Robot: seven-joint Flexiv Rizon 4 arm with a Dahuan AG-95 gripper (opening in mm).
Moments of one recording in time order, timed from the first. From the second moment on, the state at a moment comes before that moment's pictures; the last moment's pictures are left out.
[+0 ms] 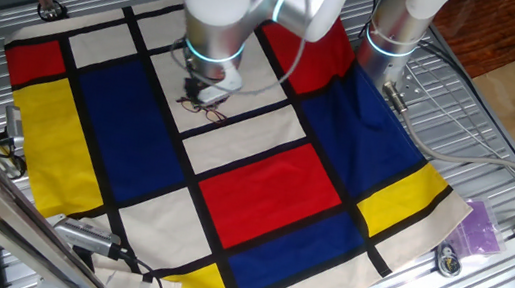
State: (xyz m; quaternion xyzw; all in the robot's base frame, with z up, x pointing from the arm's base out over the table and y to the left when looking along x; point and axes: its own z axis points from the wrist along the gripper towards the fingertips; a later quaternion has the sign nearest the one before) arm 0.443 -0.001 0.063 0.77 -0.63 0.05 0.07
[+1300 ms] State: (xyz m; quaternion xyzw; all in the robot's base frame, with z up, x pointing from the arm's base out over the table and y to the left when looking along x) arm 0.438 -0.010 0.033 0.79 -0.60 0.08 0.06
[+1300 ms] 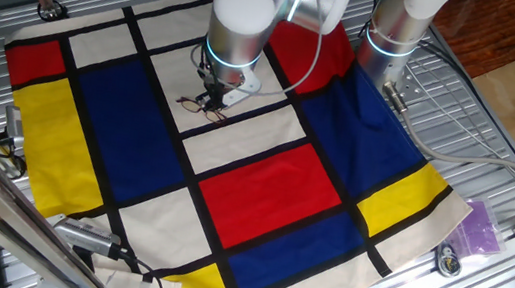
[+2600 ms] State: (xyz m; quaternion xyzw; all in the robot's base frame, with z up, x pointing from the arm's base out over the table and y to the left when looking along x) arm 0.446 -0.004 0.029 0.79 -0.60 0.10 0.05
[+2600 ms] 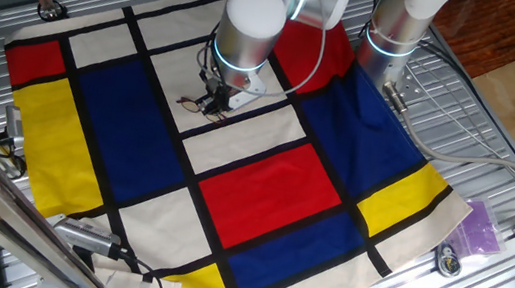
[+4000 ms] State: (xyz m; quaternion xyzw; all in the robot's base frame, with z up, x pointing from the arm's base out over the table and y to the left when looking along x) arm 0.446 -0.005 0.025 0.80 -0.59 0.10 0.05
